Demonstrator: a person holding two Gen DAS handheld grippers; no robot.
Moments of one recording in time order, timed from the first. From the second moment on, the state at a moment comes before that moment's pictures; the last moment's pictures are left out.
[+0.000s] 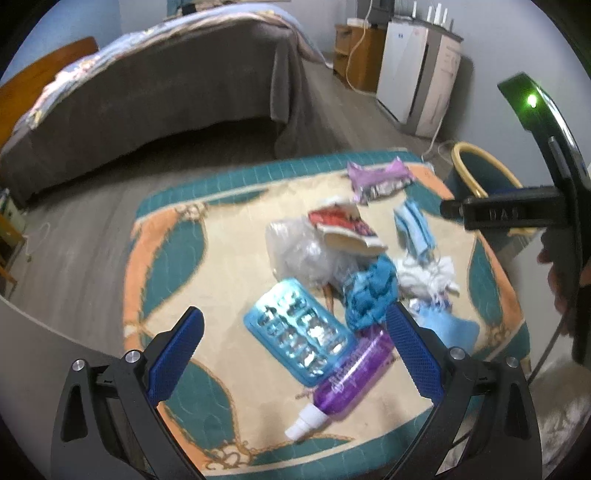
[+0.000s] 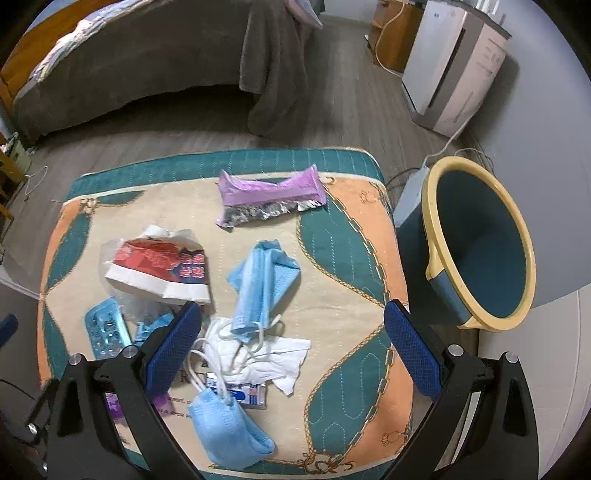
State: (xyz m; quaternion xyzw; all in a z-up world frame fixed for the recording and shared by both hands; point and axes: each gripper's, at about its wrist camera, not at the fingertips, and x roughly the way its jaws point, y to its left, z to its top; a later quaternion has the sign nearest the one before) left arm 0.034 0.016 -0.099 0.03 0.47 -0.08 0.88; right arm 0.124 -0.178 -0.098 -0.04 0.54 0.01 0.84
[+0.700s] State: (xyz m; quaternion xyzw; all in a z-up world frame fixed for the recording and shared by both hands) left arm 0.028 -0.024 -0.146 0.07 0.53 -0.12 0.84; right arm 0.133 -0.189 -0.108 -0.03 0.56 0.01 0.83
